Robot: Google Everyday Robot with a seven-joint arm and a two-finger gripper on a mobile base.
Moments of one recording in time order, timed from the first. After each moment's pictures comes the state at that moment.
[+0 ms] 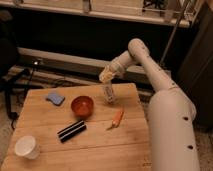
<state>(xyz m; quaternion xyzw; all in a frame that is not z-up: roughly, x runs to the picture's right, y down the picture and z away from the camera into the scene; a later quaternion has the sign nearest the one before) -0.017 -0.066 0.833 -0.36 -0.40 0.14 0.83</state>
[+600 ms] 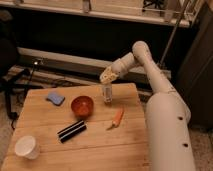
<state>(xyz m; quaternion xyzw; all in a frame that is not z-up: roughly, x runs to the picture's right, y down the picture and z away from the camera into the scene) -0.012 -0.059 0.823 -0.35 -0.47 0.08 0.80</state>
